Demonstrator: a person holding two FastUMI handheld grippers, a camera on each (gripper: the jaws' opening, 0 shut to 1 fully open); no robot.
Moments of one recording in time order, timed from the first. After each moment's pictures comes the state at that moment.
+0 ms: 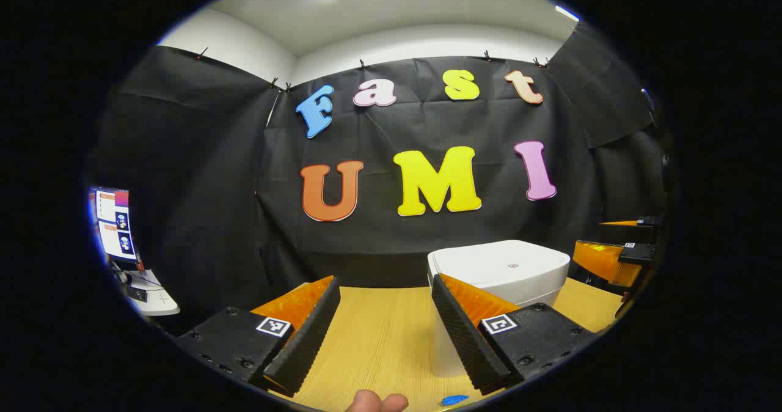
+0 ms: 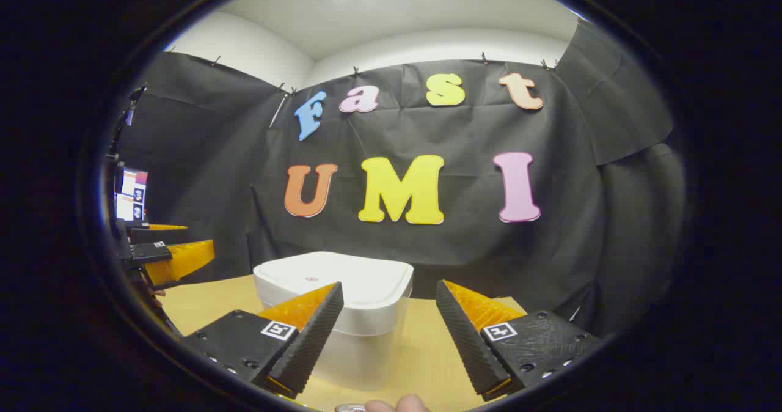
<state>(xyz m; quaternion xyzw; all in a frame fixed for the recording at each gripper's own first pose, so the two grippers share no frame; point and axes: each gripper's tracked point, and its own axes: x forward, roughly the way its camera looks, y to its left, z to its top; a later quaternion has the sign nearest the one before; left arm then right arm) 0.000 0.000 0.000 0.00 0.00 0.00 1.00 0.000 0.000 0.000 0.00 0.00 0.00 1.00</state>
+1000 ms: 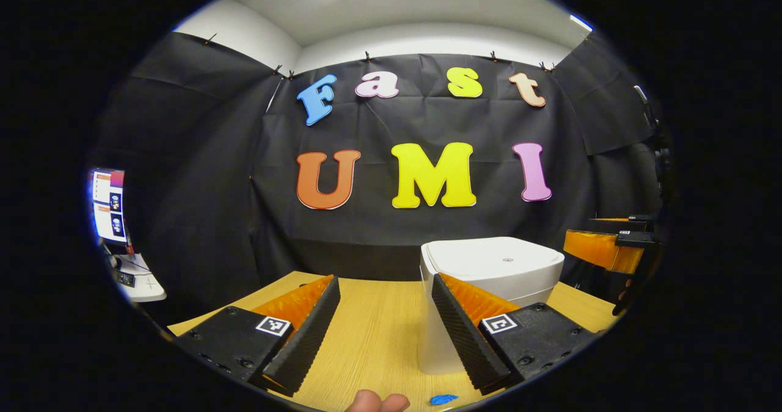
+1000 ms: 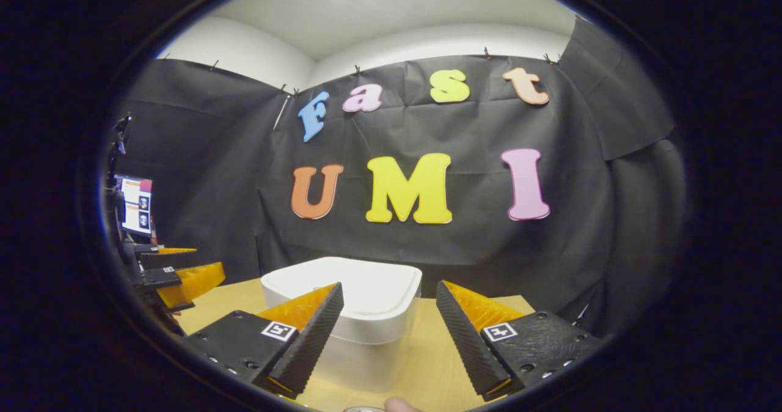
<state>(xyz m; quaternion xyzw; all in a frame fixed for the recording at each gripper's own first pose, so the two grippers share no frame) -0.001 -0.010 -0.014 -0.03 0.02 -0.02 1.00 0.011 0.002 0.007 0.01 0.02 0.02 1.00</state>
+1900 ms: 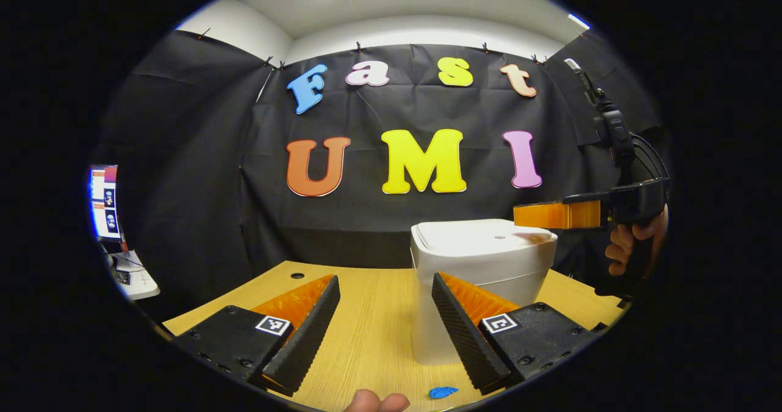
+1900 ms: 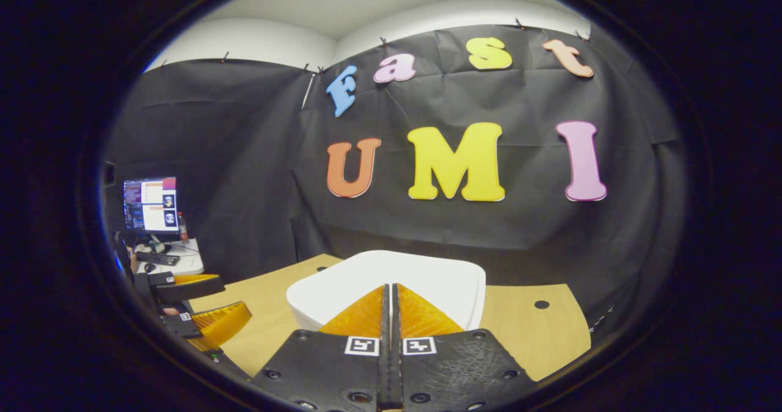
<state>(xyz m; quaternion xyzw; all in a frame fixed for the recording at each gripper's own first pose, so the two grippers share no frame) -0.005 -0.017 -0.041 -0.03 0.04 -0.04 1.00 0.065 0.060 0.003 0.01 0.10 0.11 0.99</state>
